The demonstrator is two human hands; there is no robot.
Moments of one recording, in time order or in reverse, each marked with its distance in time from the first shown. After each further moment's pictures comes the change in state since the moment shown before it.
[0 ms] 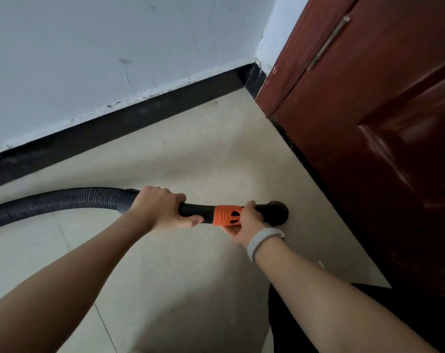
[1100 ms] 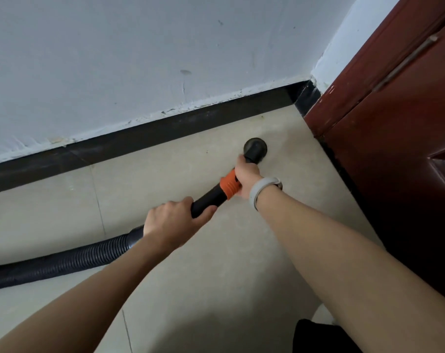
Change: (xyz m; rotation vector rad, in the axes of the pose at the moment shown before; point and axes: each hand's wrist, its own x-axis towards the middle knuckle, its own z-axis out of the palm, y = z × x) left_hand -0.031 -0.009 0.011 -0.334 0.107 -0.514; right_hand 0.026 -0.027 0.141 -0.720 -0.237 -0.421
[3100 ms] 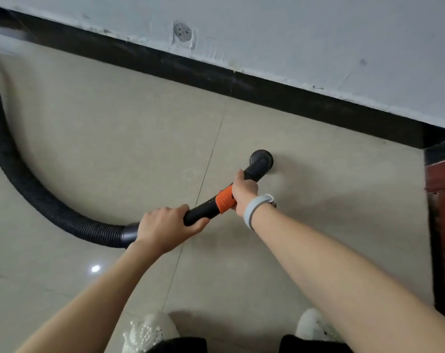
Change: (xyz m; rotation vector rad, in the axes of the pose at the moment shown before) left_hand -0.225 -0.078 0.089 -0.209 0.091 -0.541; right_hand -0.134 0.163 0.109 -0.499 -0.288 -0.064
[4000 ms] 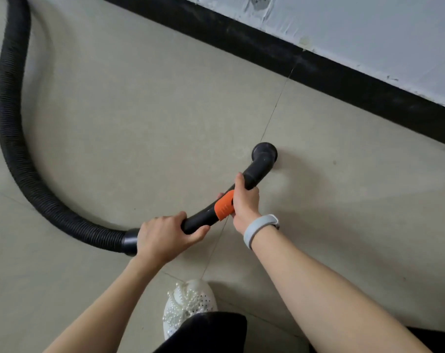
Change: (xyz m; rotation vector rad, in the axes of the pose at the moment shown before) left_hand -0.078 -0.088 0.050 -0.107 0.052 -0.194; right_hand -0.080 0.067 0.080 0.146 -0.102 -0.039
